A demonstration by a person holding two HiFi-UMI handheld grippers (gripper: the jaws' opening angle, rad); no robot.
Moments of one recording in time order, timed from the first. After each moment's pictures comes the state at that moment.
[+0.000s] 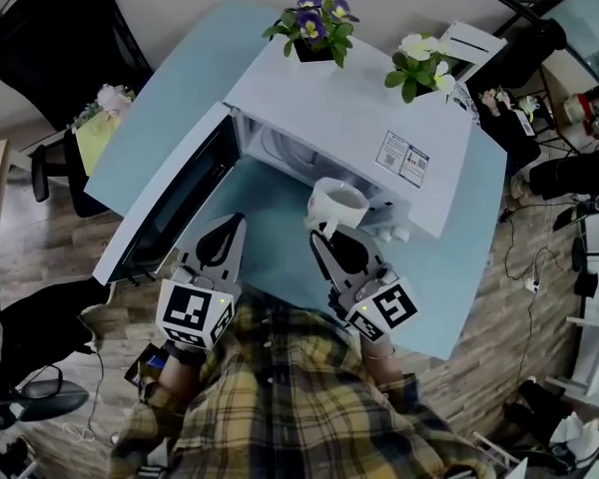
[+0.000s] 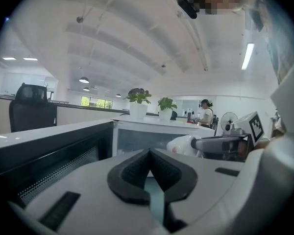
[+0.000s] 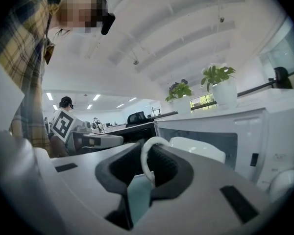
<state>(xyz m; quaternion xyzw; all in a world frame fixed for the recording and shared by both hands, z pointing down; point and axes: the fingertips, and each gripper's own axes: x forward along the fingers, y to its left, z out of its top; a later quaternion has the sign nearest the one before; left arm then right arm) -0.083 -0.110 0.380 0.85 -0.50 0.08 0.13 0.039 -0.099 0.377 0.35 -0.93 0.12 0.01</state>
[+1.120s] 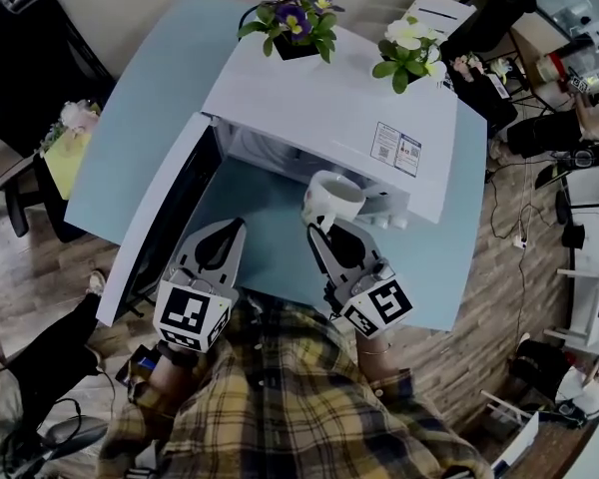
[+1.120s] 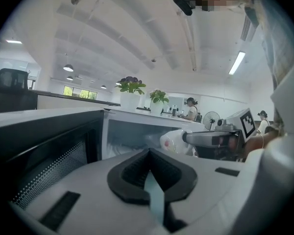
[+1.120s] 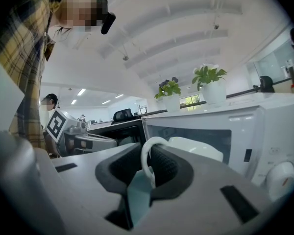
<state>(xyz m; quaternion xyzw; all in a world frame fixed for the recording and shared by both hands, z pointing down) -0.079 -0.127 0.404 0.90 -0.40 0.10 0.16 0.036 -0.117 0.390 0.43 -0.89 0.12 0.03</state>
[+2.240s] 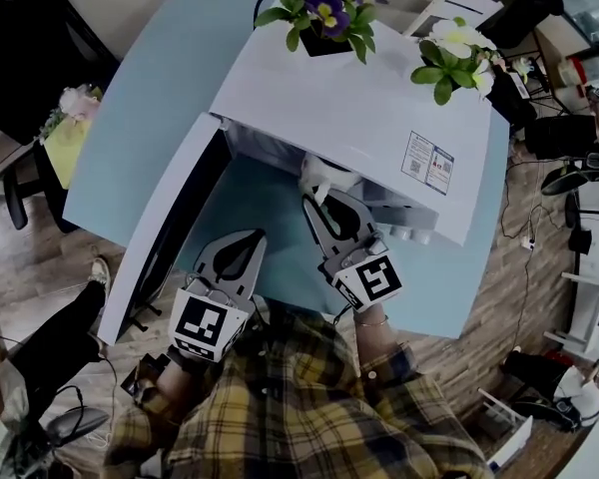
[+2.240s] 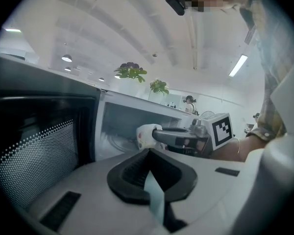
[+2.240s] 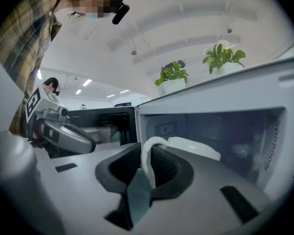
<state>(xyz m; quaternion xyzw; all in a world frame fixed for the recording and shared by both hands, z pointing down) -0.066 -0.131 0.442 0.90 -0.37 0.12 0.19 0.009 -0.186 0.437 0.42 -0.90 0.06 0.07</state>
